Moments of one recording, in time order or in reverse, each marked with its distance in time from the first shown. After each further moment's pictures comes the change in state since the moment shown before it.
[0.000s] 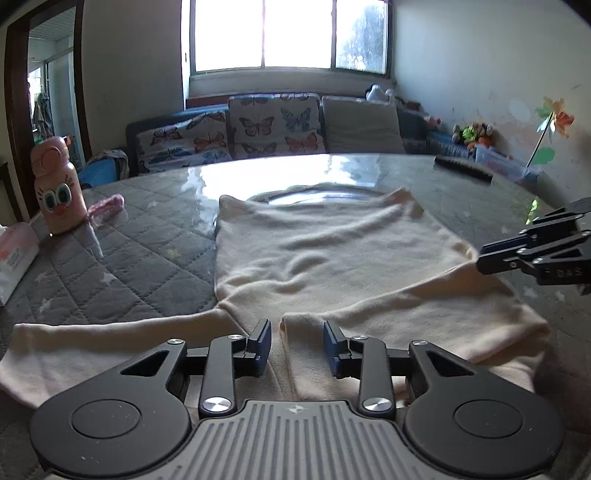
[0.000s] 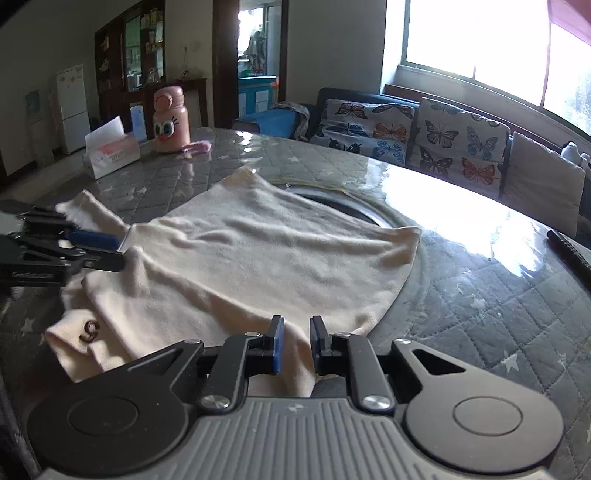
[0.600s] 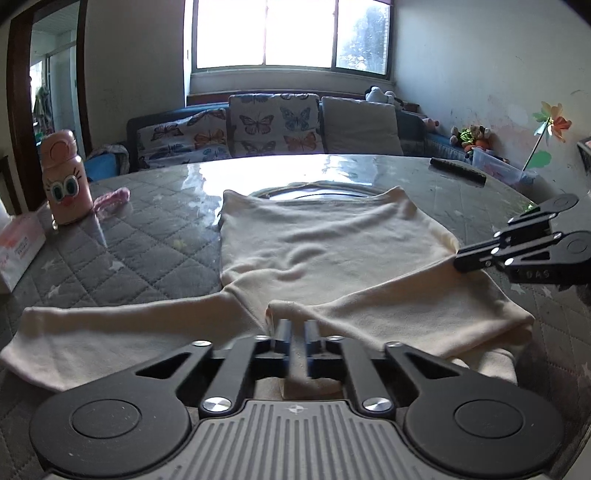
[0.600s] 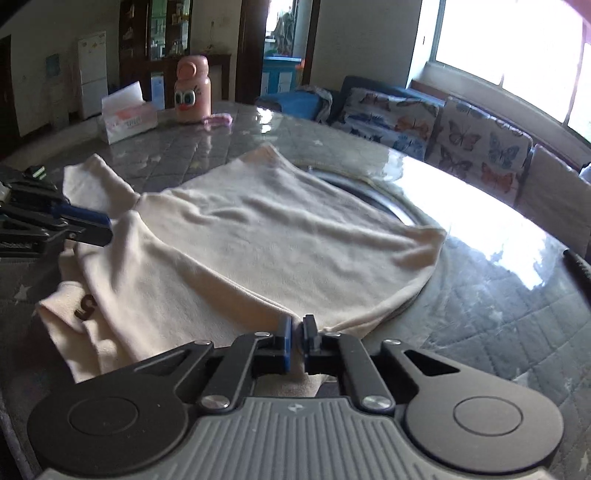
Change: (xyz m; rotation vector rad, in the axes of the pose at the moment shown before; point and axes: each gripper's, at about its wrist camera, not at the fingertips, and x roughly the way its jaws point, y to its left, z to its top) left arm -0.028 0.002 -0.007 -0.017 -0.017 -0.011; right arm 0.012 0.014 0.004 -0.098 0.037 0.008
